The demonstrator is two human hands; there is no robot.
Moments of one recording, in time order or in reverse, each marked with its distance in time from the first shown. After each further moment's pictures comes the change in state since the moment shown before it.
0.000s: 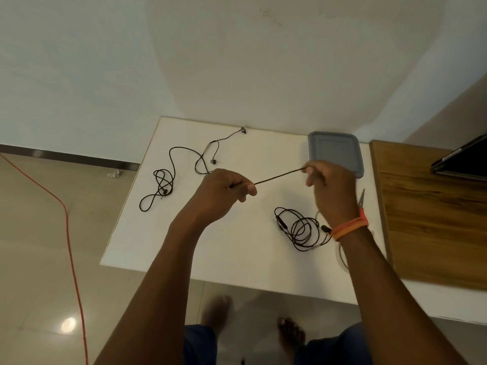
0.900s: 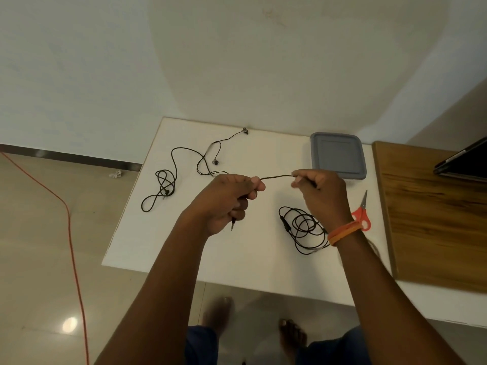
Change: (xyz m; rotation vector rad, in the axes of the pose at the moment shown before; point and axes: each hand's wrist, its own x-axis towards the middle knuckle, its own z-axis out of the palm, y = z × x) left_hand -0.002 0.005 0.006 -0.648 -0.188 -0.255; right_hand -0.007 -0.007 0.011 0.171 -0.126 0.171
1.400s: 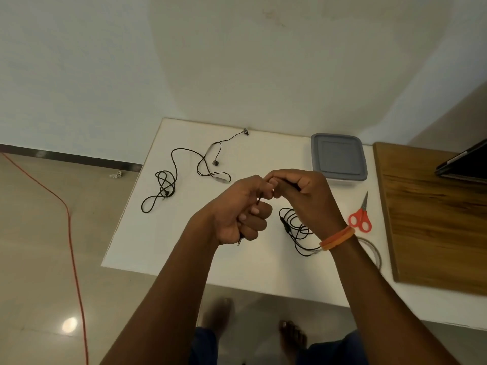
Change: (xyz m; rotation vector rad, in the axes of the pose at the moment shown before) left_hand -0.003 0.010 0.020 -0.157 -0.236 -0.339; right_hand -0.011 -0.024 0.005 0.229 -0.253 -0.332
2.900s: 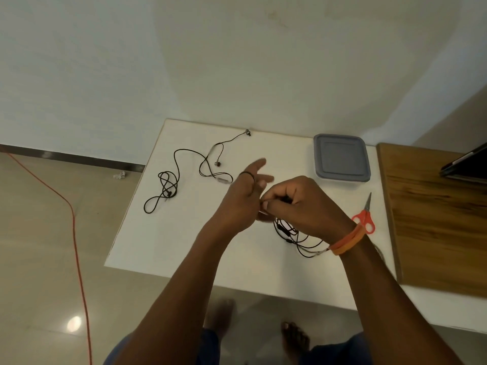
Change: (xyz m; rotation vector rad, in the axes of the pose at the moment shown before) left_hand 0.017 -0.017 0.000 0.435 0.376 0.581; right_hand -0.001 -0.019 0.000 -0.129 -0.245 0.094
